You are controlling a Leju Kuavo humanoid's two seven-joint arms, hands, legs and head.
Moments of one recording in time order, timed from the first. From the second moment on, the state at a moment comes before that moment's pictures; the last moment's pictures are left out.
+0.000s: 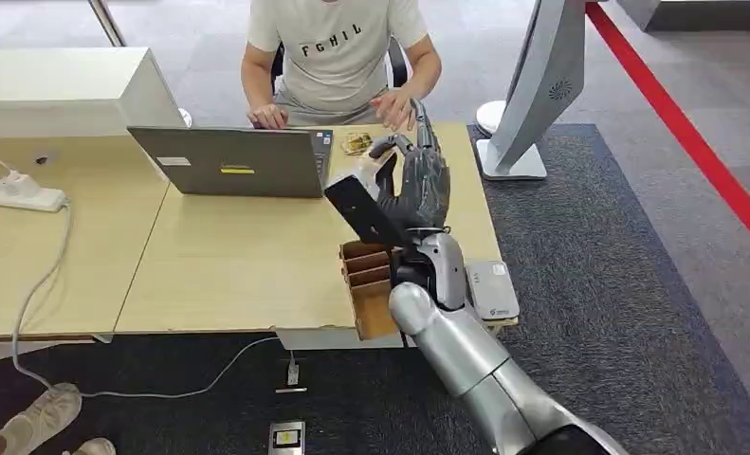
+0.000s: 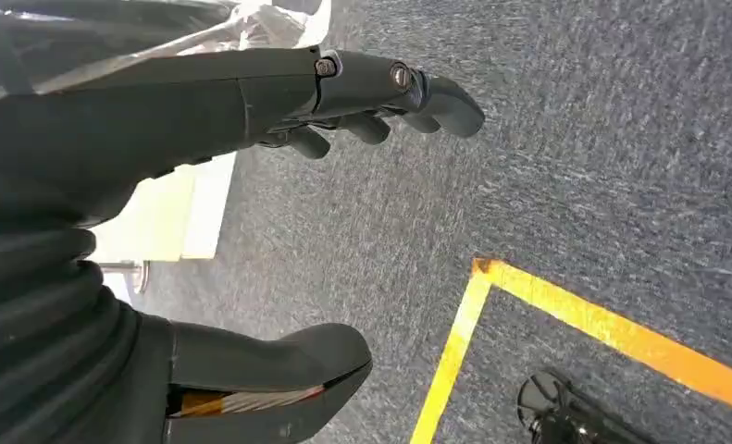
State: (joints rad) left arm -0.19 0.11 1.54 -0.01 -1.39 0.15 0.11; right arm -0.69 0.18 0.58 -1.08 0.76 -0.66 0.10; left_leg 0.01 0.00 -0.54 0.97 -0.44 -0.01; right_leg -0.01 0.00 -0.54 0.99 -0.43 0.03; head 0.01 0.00
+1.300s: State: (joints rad) left arm -0.19 0.04 1.54 -0.01 -1.41 0.35 0.17; right arm -0.68 0.25 0.57 -0.81 0.95 -0.68 0.02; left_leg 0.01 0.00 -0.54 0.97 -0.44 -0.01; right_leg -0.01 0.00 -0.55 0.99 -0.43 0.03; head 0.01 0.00
